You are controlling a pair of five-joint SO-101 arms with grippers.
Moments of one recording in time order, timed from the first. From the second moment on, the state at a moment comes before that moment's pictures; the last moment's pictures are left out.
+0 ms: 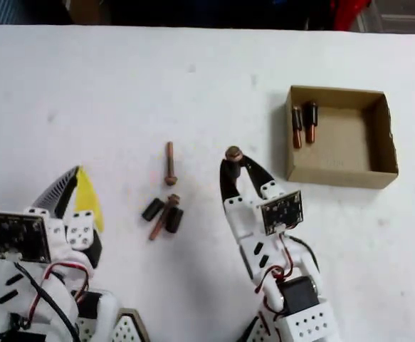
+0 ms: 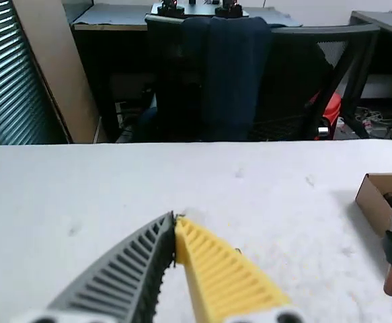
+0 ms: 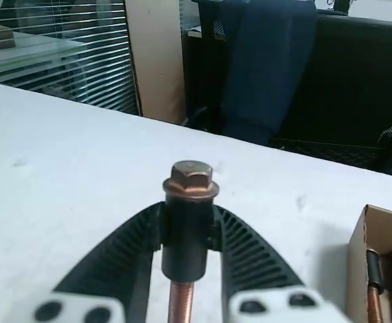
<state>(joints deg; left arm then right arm) -1.6 -99.2 51.6 70.8 2.0 -22.6 -102.5 96.4 20.6 5.0</state>
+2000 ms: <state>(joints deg) -4.5 -103.7 97.1 70.8 -3.2 -9.8 -102.5 94.4 31.6 12.0</state>
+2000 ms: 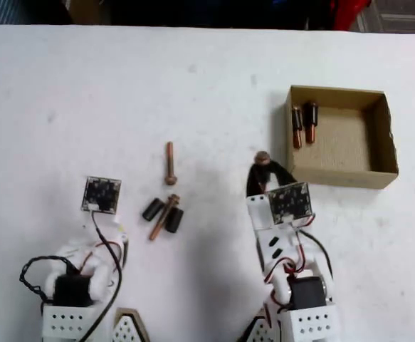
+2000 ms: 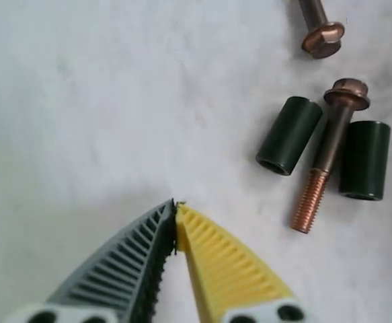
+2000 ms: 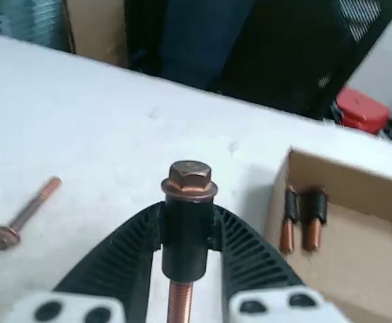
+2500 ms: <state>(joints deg) -4.5 -103.7 97.1 73.2 -3.2 -5.7 -102.5 80.5 42.3 12.2</state>
